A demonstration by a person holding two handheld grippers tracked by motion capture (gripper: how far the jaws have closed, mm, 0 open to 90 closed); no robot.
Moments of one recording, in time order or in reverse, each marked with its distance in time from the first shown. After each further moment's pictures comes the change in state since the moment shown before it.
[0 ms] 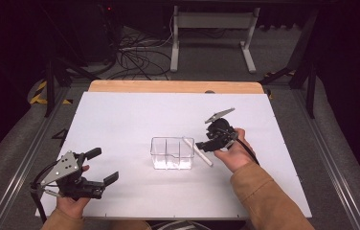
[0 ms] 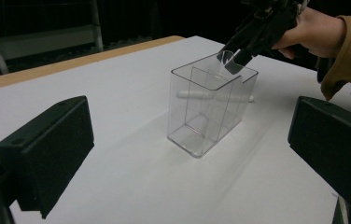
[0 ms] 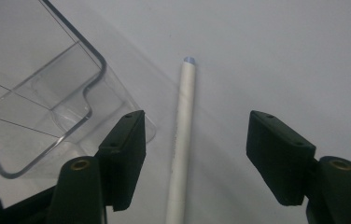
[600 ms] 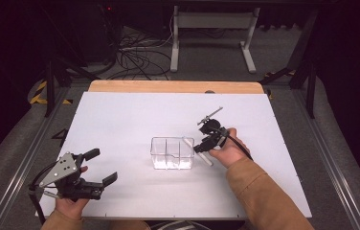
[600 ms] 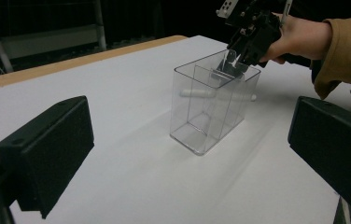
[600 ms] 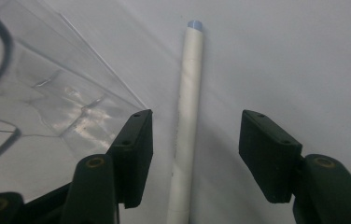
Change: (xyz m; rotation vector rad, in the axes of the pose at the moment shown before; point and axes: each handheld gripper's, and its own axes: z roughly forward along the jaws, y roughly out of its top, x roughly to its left) left arm 0.000 -0.002 -0.002 0.003 0.015 0.005; right arm -0.005 0.006 0.035 0.163 0.049 0.025
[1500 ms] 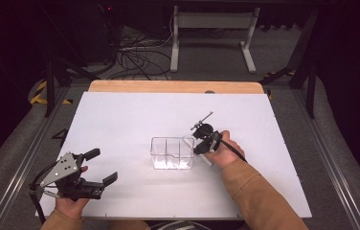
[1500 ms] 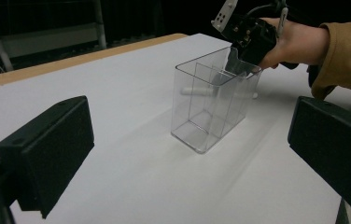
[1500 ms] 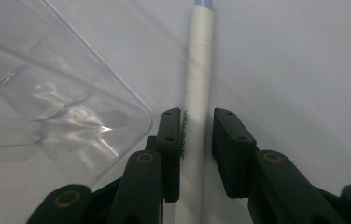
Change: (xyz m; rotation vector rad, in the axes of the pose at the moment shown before) left arm 0.001 -0.001 0.001 0.006 -0.003 0.002; right arm 0.014 0.002 0.020 0.065 -0.082 -0.023
